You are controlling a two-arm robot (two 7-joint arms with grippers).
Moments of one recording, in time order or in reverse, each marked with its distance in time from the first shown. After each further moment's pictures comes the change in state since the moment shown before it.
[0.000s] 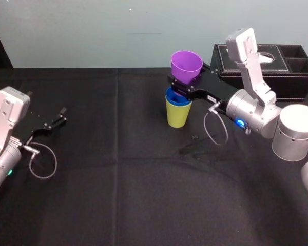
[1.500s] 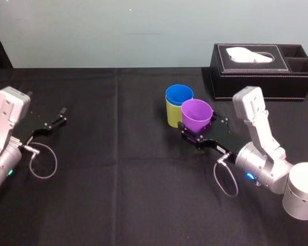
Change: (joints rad) left arm 0.000 0.000 0.000 0.000 0.000 0.000 0.000; right arm -0.301 0.029 0.075 -0.188 -0.078 -0.019 -0.060
